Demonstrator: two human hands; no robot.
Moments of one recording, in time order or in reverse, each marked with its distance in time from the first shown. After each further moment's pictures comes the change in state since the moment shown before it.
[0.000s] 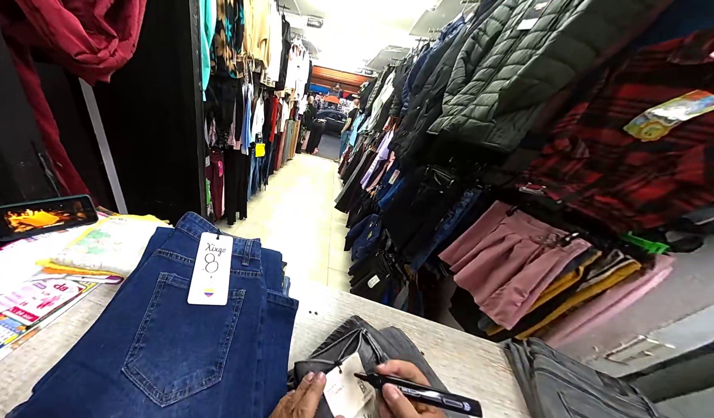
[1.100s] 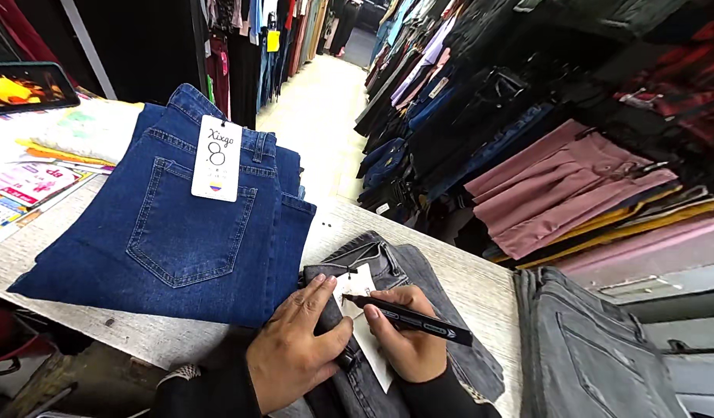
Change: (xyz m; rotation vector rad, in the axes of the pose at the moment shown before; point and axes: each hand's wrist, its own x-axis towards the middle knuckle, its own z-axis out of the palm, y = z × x) left_hand -0.025 -0.013 0.019 0.222 0.016 0.051; right_hand -0.013 0.032 -0.023 -0.443 -0.267 -0.213
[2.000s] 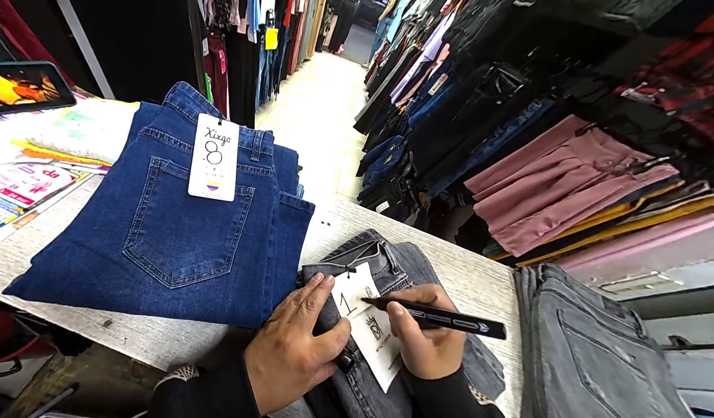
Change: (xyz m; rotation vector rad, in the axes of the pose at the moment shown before) left_hand 0.000 0.000 -0.001 0.018 -0.014 0.009; right_hand 0.000 -0.001 -0.010 0.043 0.177 0.055
